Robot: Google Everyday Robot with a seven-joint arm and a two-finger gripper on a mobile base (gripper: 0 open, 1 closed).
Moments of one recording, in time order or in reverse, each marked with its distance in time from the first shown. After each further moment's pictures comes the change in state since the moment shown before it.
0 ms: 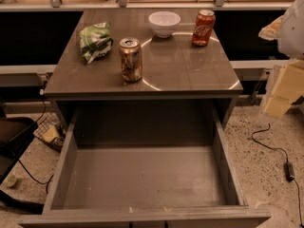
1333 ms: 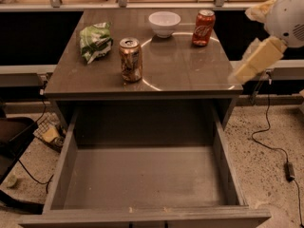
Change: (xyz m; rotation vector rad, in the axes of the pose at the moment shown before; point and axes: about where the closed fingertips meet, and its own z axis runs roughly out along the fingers) arm -0.040 -0.077 0.023 0.088 -0.411 0.077
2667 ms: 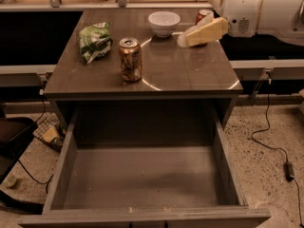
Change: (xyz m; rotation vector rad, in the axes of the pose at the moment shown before) arm -0.103 -0.061 0.063 -0.013 -0.701 0.094
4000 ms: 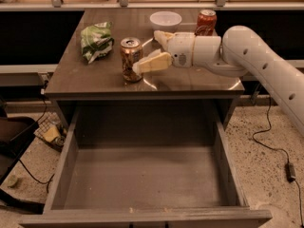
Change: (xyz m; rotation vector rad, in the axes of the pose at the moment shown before) arm 0.084 0.030 0.138 -0.139 -0.087 0.191
